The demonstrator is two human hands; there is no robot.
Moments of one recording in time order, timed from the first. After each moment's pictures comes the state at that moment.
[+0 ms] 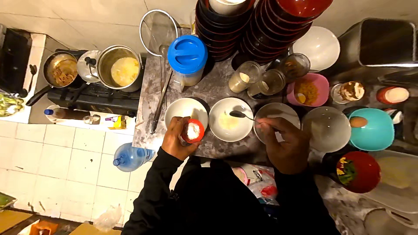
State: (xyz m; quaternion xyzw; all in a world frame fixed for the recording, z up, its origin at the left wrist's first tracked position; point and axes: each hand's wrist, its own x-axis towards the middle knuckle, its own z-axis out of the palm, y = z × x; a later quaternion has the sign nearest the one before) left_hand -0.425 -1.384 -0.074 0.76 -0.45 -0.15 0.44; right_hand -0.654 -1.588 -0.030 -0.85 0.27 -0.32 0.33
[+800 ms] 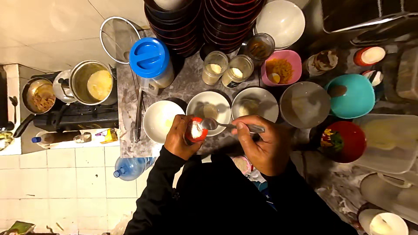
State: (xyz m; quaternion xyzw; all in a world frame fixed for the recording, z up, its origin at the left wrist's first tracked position) left_hand -0.472 -1.446 -0.067 0.72 -0.53 -0.20 0.41; right_hand -0.668 -1.578 -0.005 -0.82 0.29 -0.36 0.35
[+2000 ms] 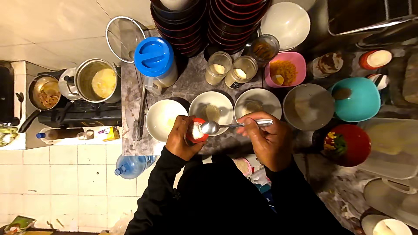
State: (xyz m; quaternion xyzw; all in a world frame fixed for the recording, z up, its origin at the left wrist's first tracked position) left_hand -0.473 -1.439 -0.068 0.72 -0.52 -0.20 0.42; right_hand -0.675 -1.585 -0.018 -0.77 0.30 -0.35 0.45
